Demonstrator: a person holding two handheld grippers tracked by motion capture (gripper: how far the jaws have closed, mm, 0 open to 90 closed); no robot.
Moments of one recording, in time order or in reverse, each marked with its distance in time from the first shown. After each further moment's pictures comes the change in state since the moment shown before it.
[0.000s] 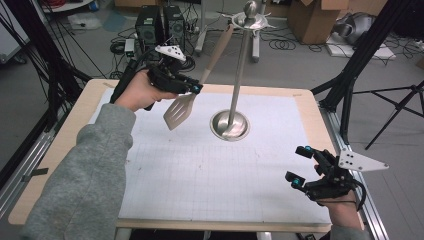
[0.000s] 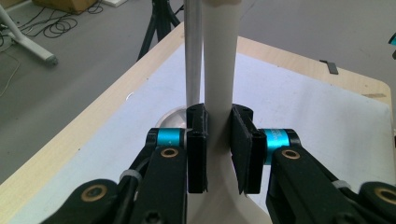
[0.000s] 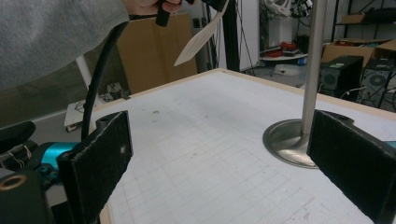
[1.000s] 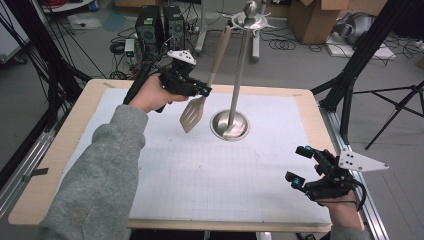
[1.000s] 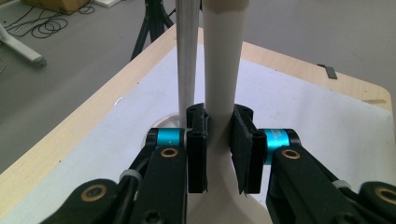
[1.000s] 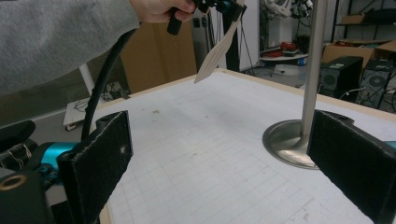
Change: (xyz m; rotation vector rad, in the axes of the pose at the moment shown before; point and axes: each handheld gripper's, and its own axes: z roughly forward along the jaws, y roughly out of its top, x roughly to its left) left arm 0.001 -0.002 0.029 -0.012 -0.024 -0.018; right arm 0.001 0.001 -0.001 0.008 -0.002 -0.001
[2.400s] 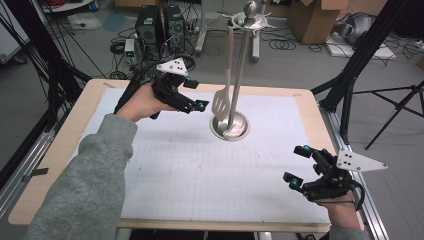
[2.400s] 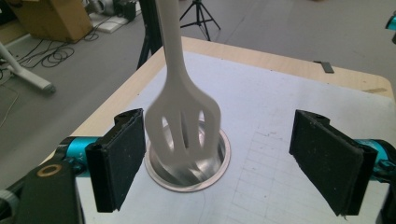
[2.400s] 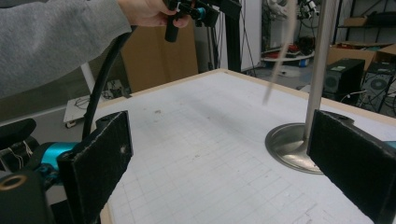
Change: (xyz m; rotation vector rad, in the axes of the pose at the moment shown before) left arm -0.013 -0.026 -0.015 -0.080 0.001 0.100; right arm 0.005 0.004 0.005 -0.002 0.008 -0.028
